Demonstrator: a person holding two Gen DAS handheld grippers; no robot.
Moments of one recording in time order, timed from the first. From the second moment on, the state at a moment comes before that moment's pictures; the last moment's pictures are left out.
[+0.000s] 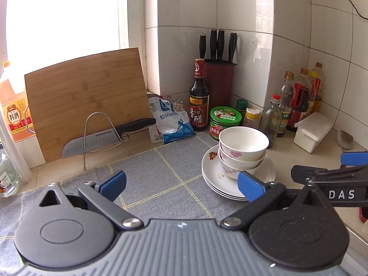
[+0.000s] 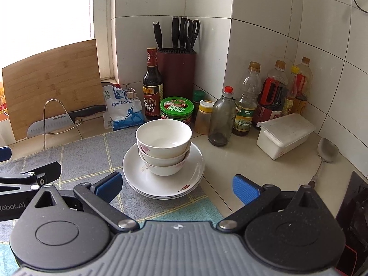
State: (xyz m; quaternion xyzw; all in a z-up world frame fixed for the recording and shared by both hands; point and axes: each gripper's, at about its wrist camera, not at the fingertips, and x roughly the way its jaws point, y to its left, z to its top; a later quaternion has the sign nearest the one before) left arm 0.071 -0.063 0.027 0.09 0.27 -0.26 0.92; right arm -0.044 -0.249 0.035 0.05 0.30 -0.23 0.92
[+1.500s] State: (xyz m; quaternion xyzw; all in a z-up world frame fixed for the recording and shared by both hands) left arm 0.069 -0.079 0.029 0.08 0.27 -0.27 0.92; right arm -0.051 -0.259 0.040 0.04 0.30 -0.25 0.92
